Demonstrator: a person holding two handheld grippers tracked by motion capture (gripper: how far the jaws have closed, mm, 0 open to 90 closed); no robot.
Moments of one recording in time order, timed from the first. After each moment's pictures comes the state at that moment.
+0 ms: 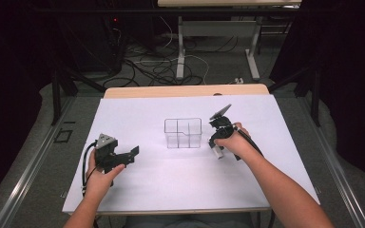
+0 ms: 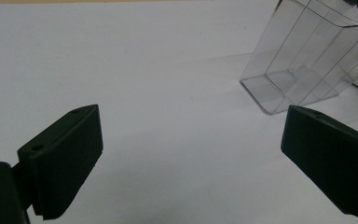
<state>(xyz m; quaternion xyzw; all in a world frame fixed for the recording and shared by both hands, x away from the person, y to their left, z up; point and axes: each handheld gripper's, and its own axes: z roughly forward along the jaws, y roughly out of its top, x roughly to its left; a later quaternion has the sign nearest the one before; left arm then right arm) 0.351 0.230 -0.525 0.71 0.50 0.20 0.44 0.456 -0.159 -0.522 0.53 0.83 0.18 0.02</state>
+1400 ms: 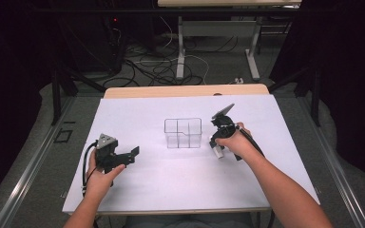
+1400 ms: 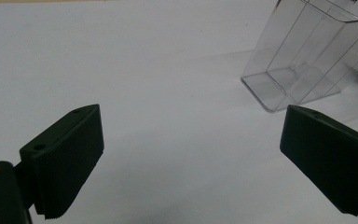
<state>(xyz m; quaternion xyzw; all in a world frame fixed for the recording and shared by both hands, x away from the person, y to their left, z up) 0.351 0.229 -0.526 0.72 0.50 0.20 0.44 0.455 -0.164 -0.518 0.56 0.81 0.18 0.00</state>
